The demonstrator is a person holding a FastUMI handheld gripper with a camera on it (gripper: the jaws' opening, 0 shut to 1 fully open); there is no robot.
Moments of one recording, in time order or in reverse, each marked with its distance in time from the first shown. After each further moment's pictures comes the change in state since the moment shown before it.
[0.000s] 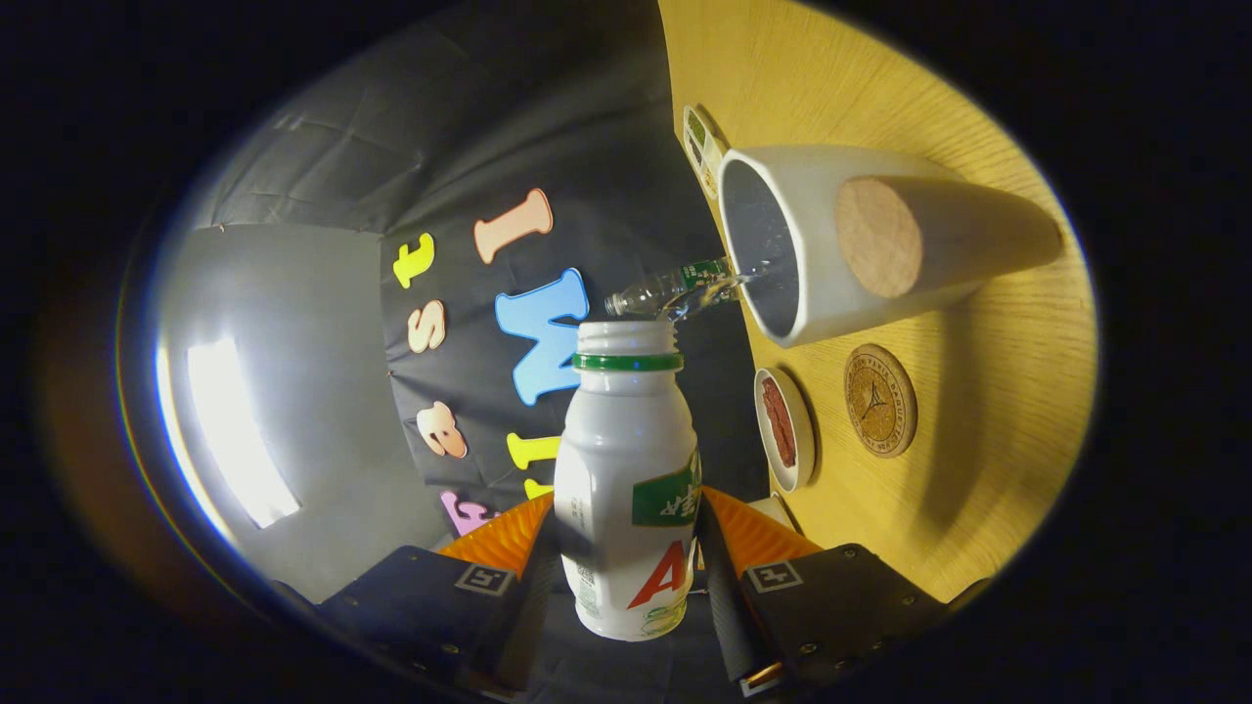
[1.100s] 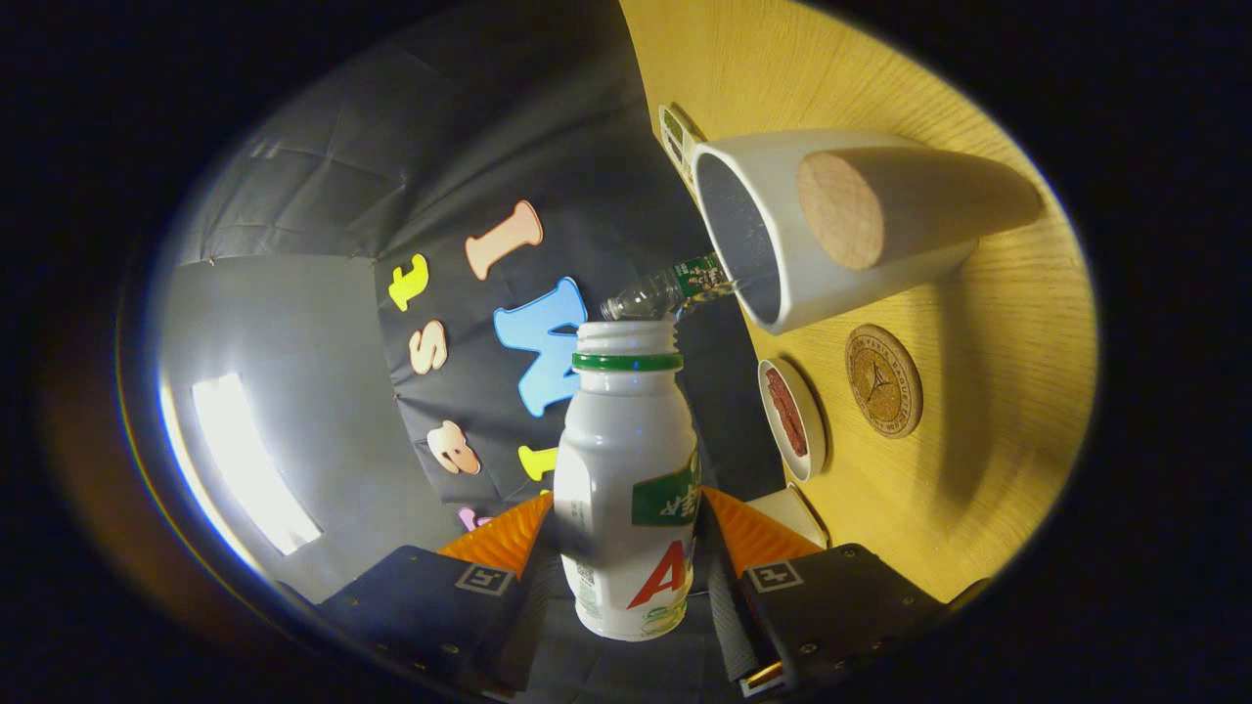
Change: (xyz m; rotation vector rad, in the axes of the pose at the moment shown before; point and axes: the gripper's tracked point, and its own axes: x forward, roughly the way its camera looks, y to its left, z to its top) arm -0.003 0.003 0.002 0.097 -0.017 0.017
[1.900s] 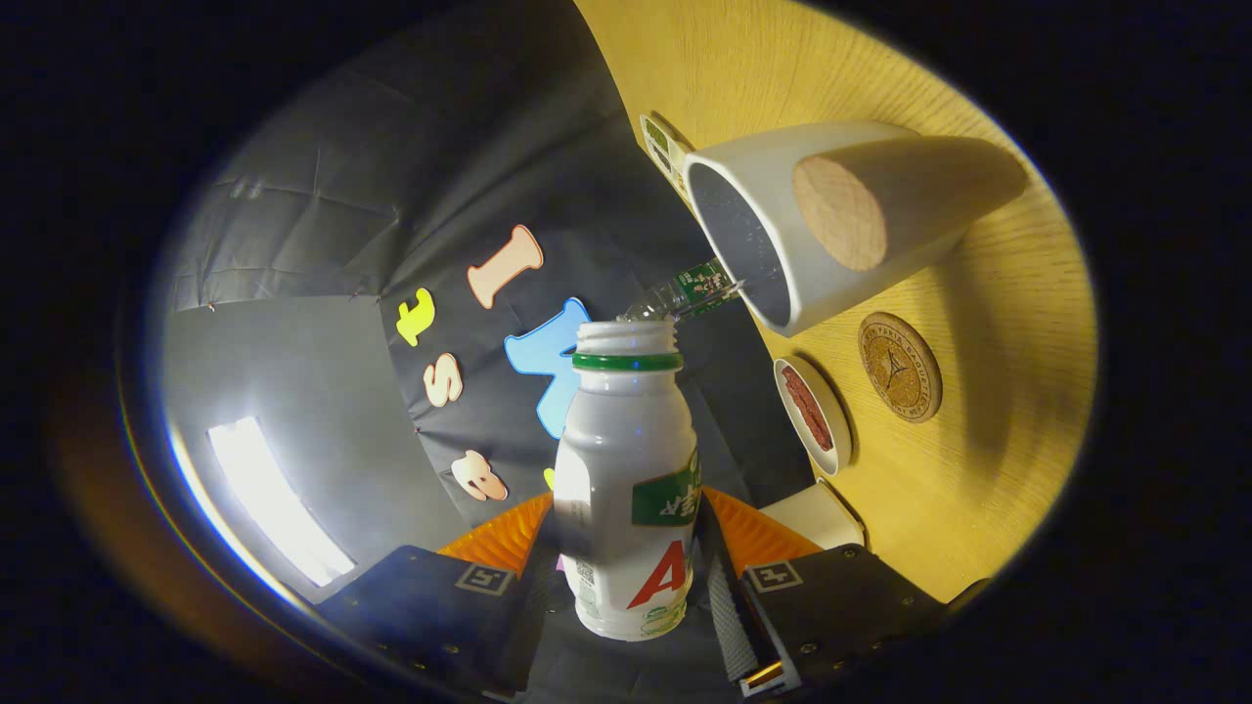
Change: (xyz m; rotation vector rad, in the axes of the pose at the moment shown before) arm -0.001 0.005 0.010 0.114 -0.054 0.051
